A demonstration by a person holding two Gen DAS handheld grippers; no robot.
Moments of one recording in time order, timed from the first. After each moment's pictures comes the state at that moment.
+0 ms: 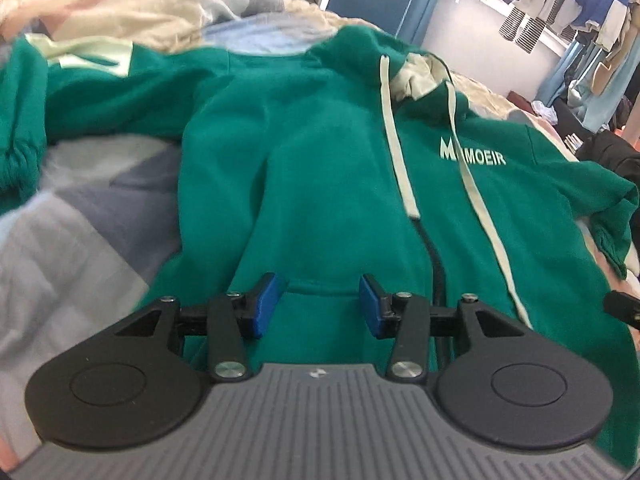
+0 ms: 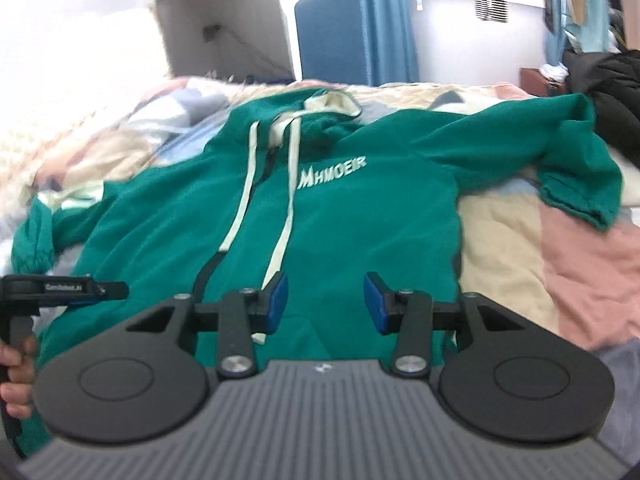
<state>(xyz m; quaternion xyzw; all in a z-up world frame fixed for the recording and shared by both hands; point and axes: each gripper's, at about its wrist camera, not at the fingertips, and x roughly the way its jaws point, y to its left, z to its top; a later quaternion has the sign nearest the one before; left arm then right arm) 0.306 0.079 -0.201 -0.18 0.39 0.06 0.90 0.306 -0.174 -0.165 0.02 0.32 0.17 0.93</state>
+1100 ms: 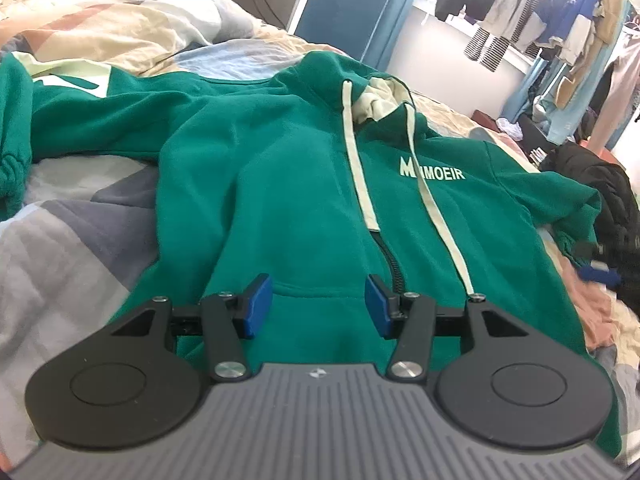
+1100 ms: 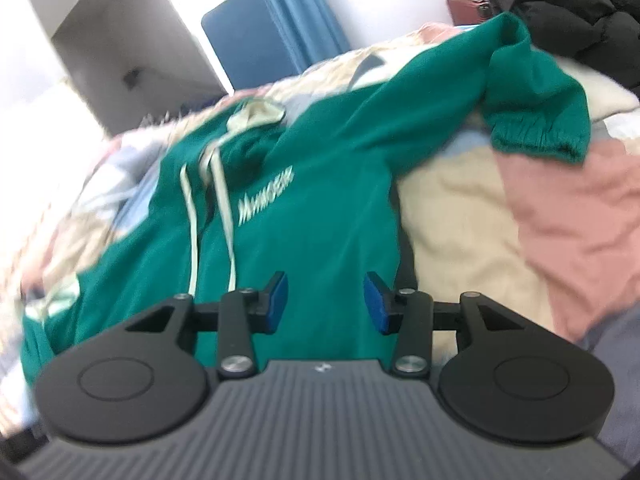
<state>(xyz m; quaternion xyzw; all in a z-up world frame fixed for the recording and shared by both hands) 0.285 0.069 -0.189 -0.18 0.34 0.02 0.92 0.370 -0.234 -0.157 0.19 0.36 0.08 0.91</state>
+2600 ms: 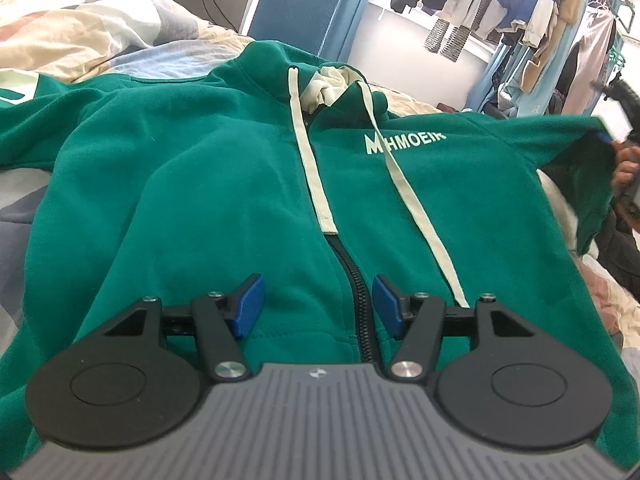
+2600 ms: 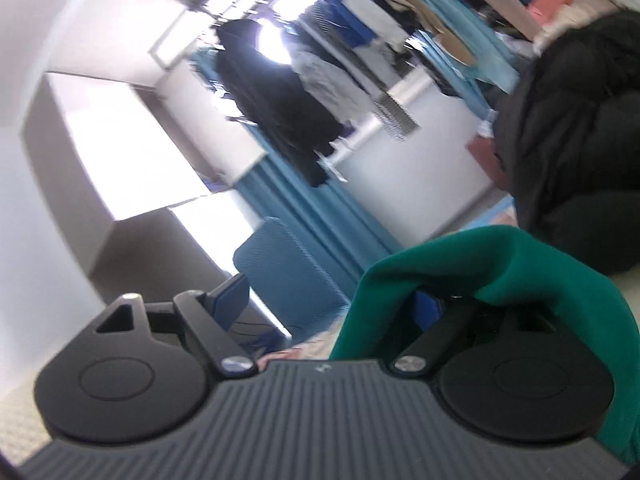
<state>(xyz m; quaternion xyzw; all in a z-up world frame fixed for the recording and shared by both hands) 0.335 0.036 -0.228 -0.15 0.32 -0.03 0.93 0.526 -0.398 -0.111 0.35 0.05 0.12 0.93</state>
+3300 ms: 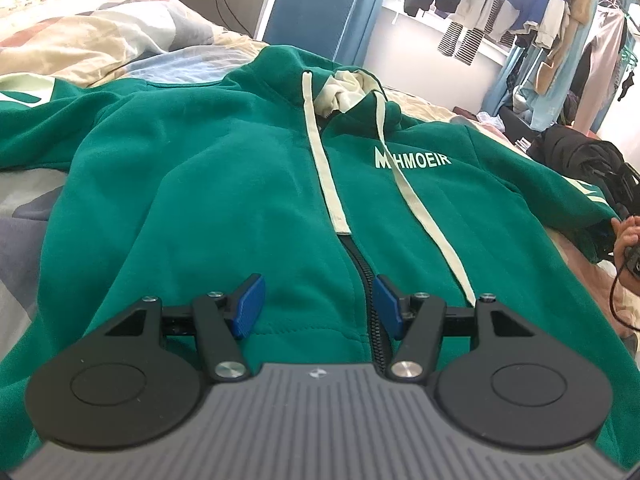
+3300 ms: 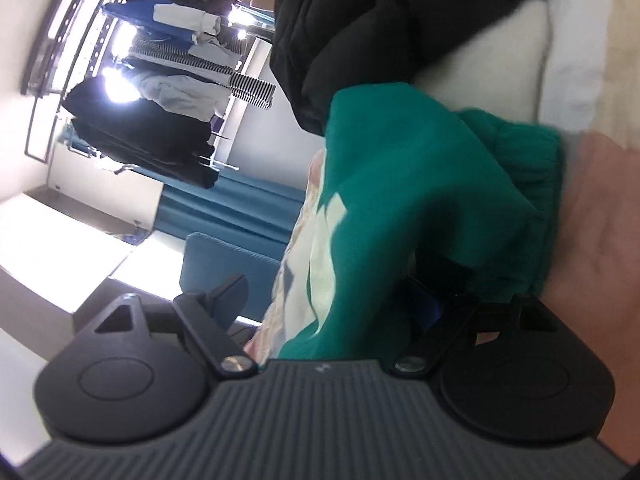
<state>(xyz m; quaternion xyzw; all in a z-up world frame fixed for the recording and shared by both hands) 0.333 0.035 -0.227 -0.15 0.32 0.00 0.94 0.491 -0.426 -0.246 0.56 0.15 -0.01 0.81</state>
